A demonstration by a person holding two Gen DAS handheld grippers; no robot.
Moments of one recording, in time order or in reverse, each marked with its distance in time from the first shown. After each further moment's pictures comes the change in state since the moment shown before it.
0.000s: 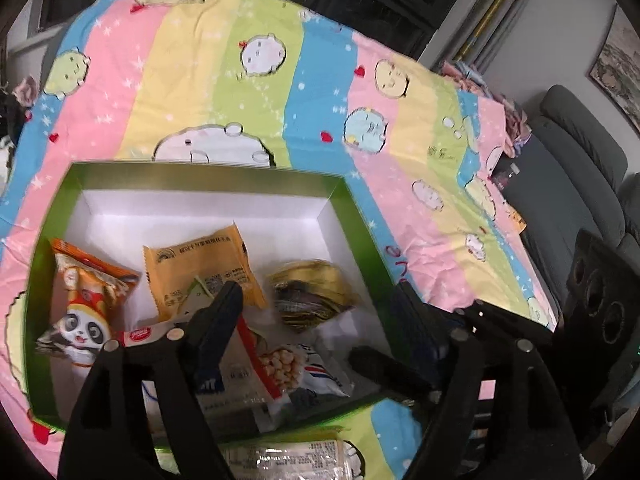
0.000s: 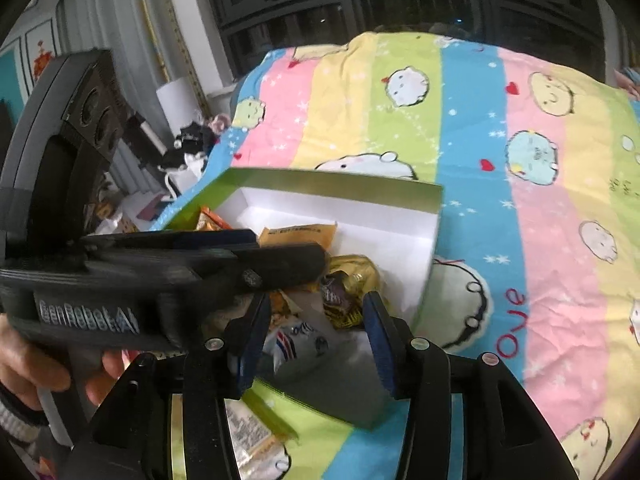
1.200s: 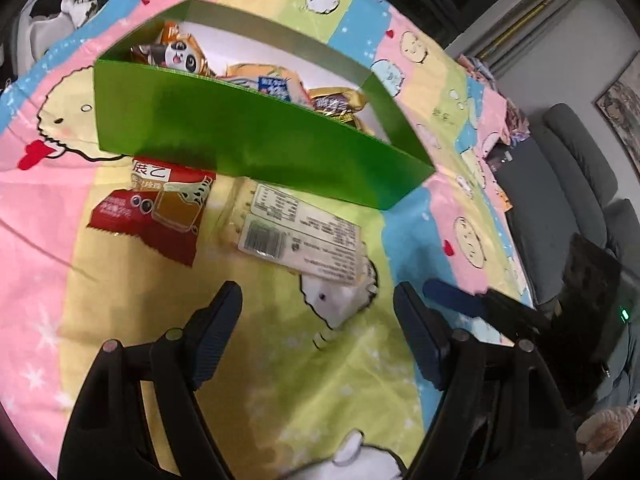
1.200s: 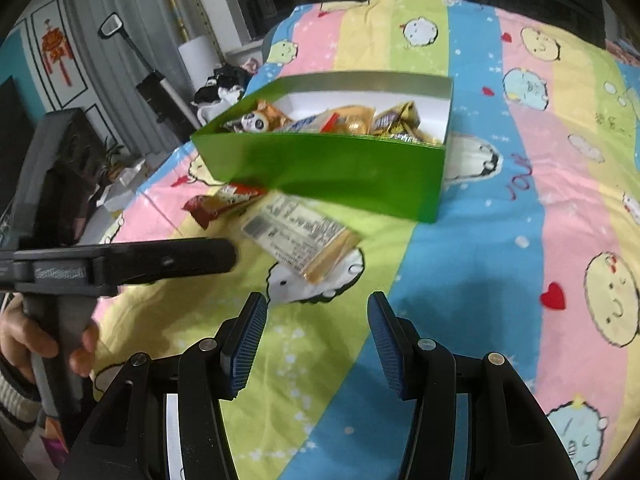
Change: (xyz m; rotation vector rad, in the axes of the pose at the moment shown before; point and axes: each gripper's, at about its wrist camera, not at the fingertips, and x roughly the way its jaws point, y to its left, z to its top) left arm -0.051 0.020 -0.155 -0.198 0.083 -0.033; right arm -0.046 0.046 -0.122 -0.014 0.134 0.029
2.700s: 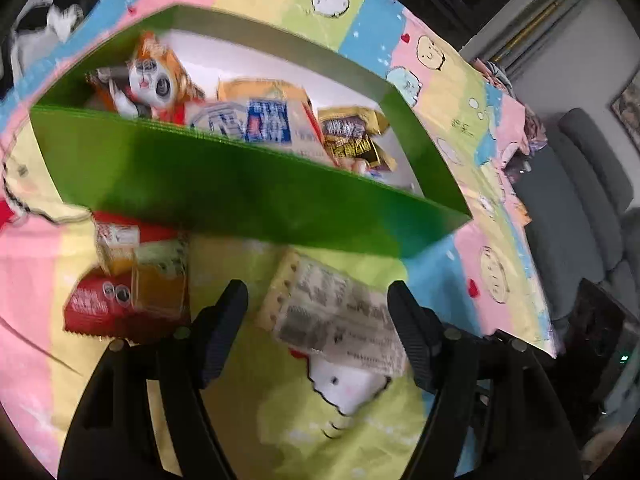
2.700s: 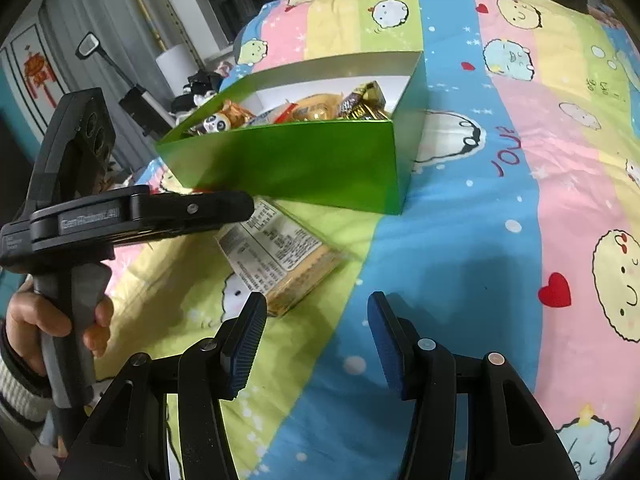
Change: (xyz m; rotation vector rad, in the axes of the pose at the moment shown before) left arm 0.024 0.001 0.038 0.027 -0.027 0.051; right arm 0.019 -0.030 0.006 0.093 0.001 0.013
